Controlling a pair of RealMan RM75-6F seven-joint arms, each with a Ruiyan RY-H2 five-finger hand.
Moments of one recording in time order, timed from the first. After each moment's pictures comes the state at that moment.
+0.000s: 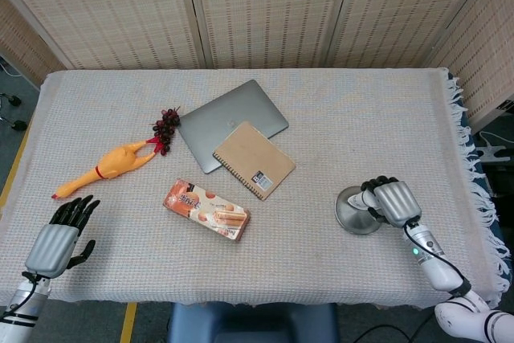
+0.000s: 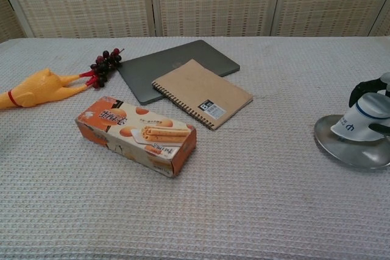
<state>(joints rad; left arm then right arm) -0.21 -1.23 0.01 -1.47 1.54 1.34 0.06 0.45 -1.41 0.05 -1.24 -1.41 1.03 -0.08</state>
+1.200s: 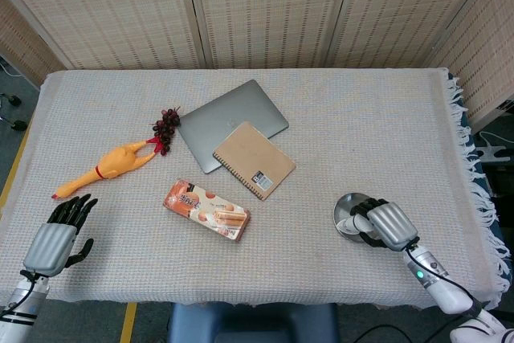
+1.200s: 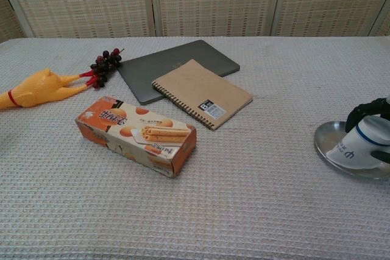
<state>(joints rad) -0.22 -1.23 0.01 -1.46 1.53 1.34 0.05 0.40 -1.32 -0.07 -1.35 -1.58 1.12 0.08</state>
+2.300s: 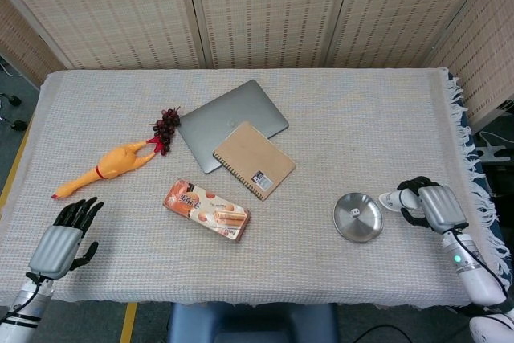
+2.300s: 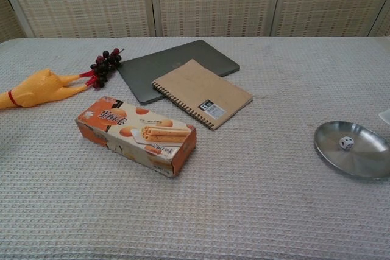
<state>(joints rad) -0.22 -1.23 0.02 -1.47 1.55 1.34 0.07 0.36 -1.30 0.03 -1.21 -1.37 1.09 0.18</state>
